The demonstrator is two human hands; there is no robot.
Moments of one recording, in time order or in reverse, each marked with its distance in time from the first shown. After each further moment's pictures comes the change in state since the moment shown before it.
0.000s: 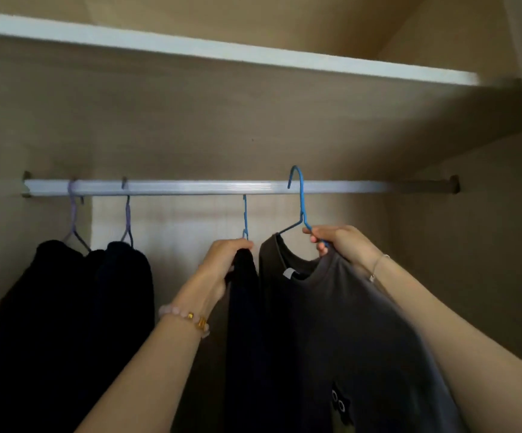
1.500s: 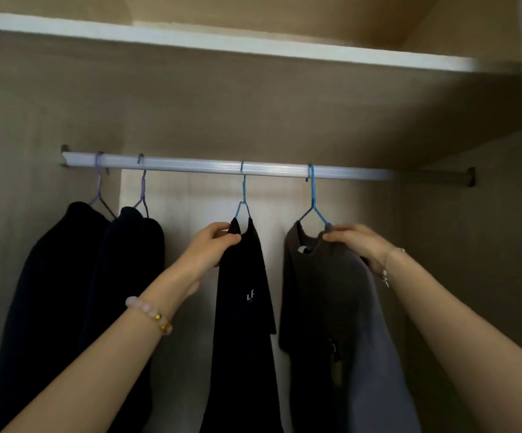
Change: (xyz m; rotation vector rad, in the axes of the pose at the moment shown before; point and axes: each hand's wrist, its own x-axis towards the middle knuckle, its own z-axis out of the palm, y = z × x) left_hand -0.065 -0.012 0.003 0.229 0.077 0.146; right_hand -0.029 0.000 -0.059 -0.561 -0.002 0.080
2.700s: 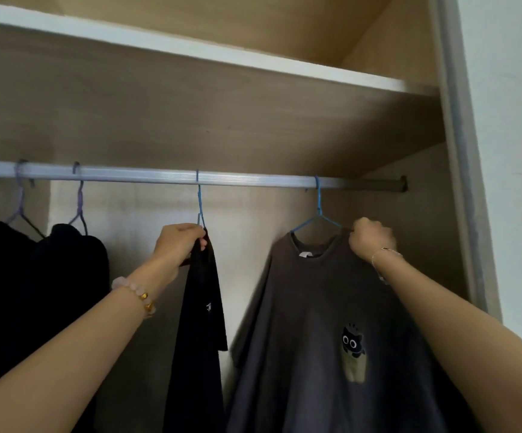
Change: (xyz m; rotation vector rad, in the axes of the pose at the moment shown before) left_hand 0.063 0.001 0.022 -0.088 0.111 -0.031; right_hand 0.020 0.025 -0.073 -0.970 0.612 0.089
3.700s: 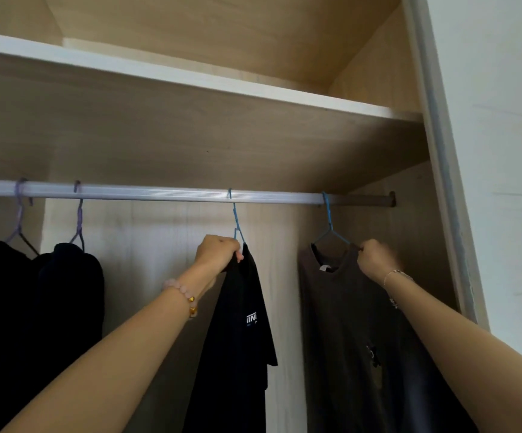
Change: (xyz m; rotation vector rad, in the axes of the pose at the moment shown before) left_hand 0.005 0.011 0.046 0.153 -0.151 0.073; right_hand 0.001 0.023 0.004 0.153 -0.037 0.069
